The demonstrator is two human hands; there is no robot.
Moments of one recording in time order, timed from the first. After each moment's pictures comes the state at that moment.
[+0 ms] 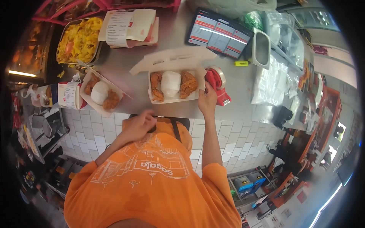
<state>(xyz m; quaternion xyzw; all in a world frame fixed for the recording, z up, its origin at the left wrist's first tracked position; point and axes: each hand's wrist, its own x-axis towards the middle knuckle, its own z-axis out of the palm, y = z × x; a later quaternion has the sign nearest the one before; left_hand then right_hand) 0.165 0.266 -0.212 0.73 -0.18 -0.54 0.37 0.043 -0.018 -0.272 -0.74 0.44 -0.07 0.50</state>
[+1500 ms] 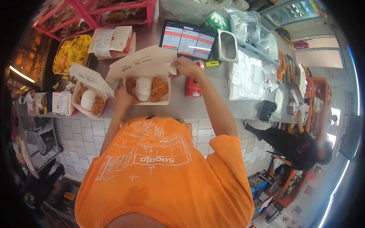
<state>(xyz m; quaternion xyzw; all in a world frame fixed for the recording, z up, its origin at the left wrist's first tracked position) 0.213 0.188 -0.283 0.93 -0.18 -0.15 0.26 0.143 -0.137 -0.251 -0.87 0.08 0.16 0.46</state>
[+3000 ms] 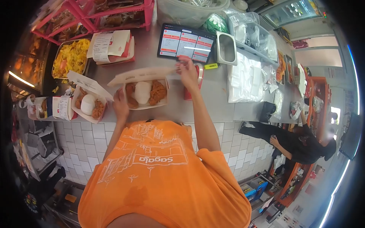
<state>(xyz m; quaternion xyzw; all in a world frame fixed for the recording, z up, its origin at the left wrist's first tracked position) 0.191 0.198 -0.296 0.85 -0.12 -0.01 0.51 0.112 -0.100 -0.245 -0.68 0.32 -0.09 0.65</state>
